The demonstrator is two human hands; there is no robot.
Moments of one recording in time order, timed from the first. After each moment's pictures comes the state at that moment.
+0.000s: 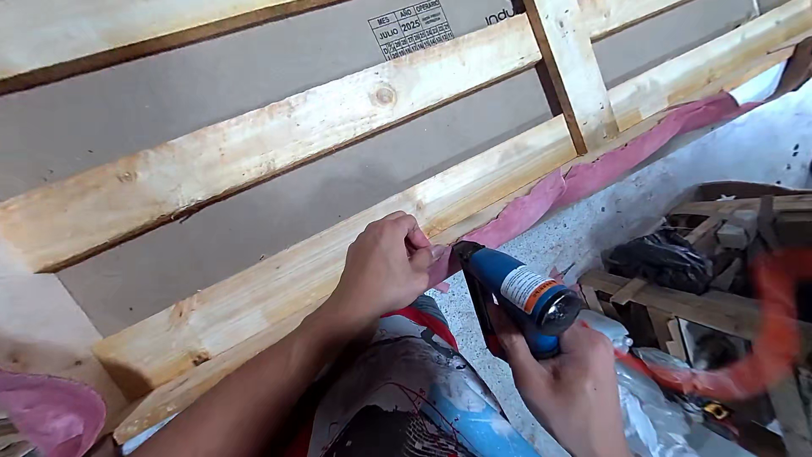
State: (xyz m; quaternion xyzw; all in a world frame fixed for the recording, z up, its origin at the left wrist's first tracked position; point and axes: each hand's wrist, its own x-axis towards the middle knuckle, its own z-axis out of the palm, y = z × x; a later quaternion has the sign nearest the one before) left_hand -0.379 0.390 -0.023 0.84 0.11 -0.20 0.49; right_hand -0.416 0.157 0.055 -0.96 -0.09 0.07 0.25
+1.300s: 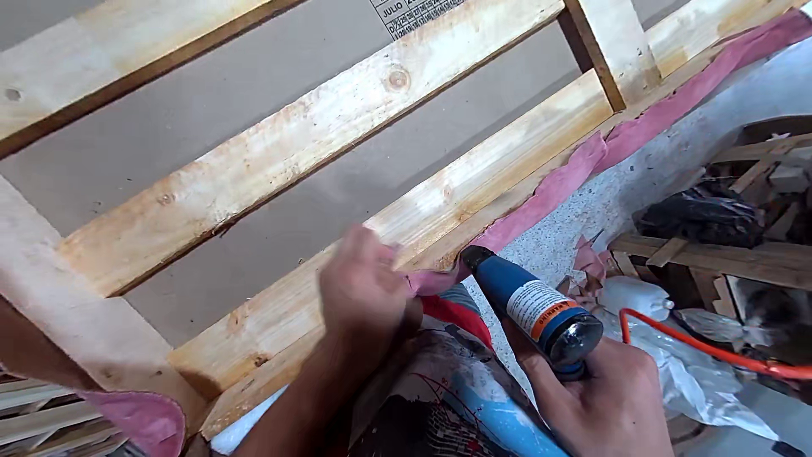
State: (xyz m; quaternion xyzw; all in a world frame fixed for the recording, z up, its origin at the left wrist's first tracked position) left_hand -0.440 0.428 -0.021 0.92 0.13 0.01 0.36; right_hand -0.451 0.193 0.068 -0.96 -0.09 0.09 0.25
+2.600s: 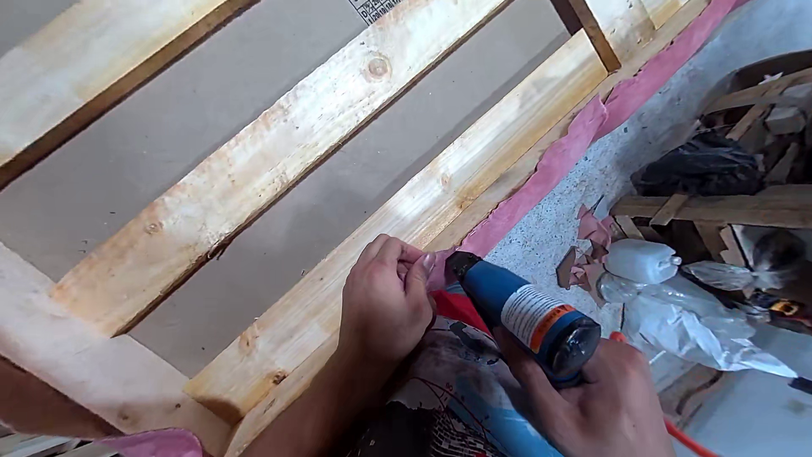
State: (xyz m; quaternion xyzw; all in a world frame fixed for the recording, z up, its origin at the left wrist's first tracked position) left_hand -0.440 0.432 -0.025 0.88 0.10 -0.11 0.46; right_hand -0.478 0.221 0.065 -0.95 -0.05 0.10 0.28
